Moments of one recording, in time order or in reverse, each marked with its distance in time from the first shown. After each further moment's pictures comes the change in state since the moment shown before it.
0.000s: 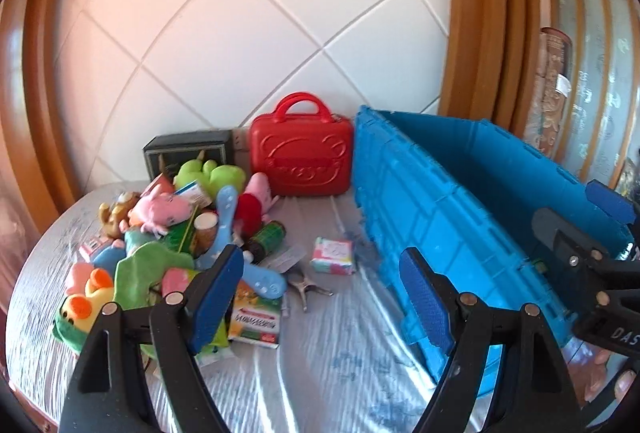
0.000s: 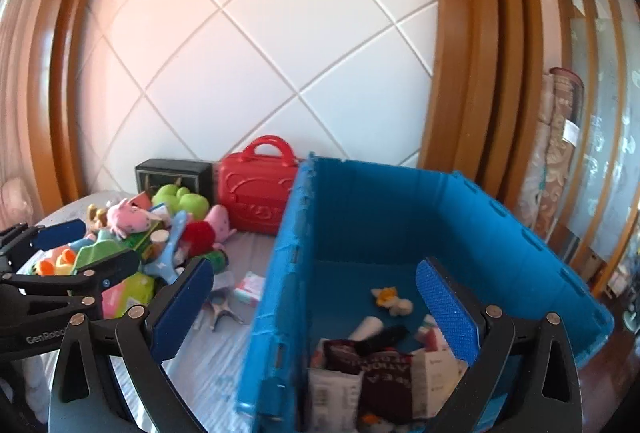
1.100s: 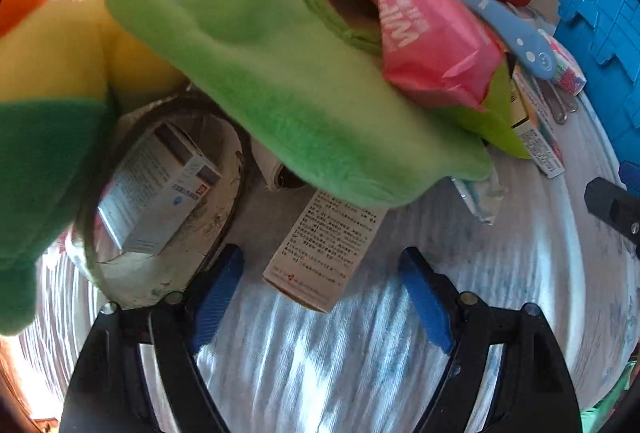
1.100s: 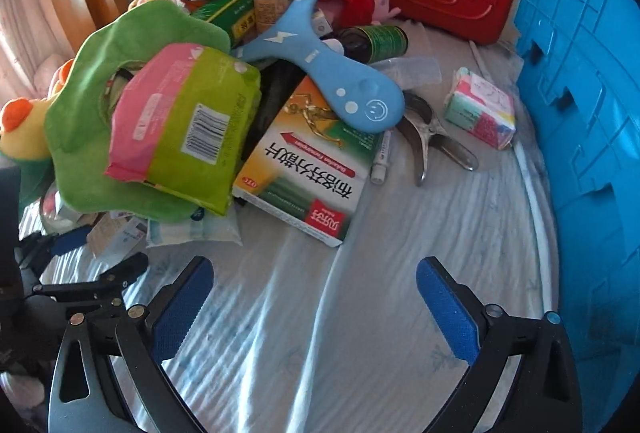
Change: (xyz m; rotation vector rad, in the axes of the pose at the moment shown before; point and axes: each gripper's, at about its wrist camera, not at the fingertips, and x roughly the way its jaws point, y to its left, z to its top) left arm 0.191 0.227 -0.215 -0.141 0.567 0.195; right arm 0.233 0.230 -0.170 -0.080 0.652 0.284
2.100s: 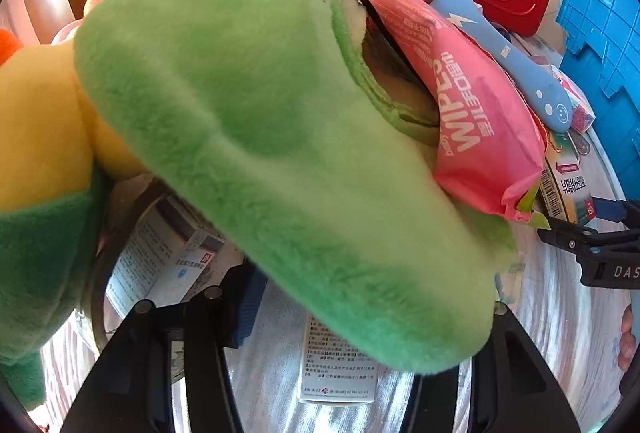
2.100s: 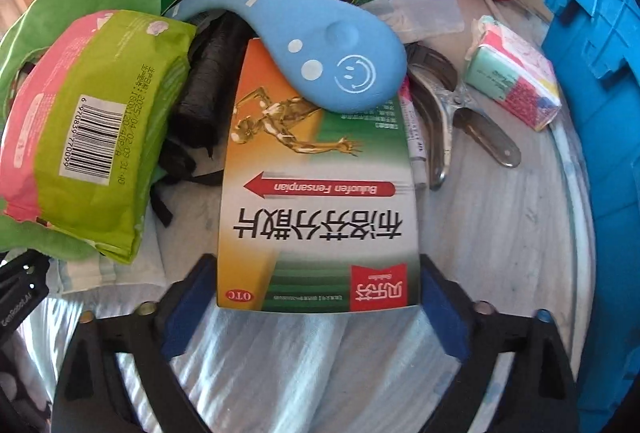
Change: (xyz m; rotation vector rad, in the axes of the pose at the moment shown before) left arm 0.013 0.001 0.019 -0.004 -0.084 -0.002; right arm 0.073 -0.024 0.024 0.012 0.145 0.010
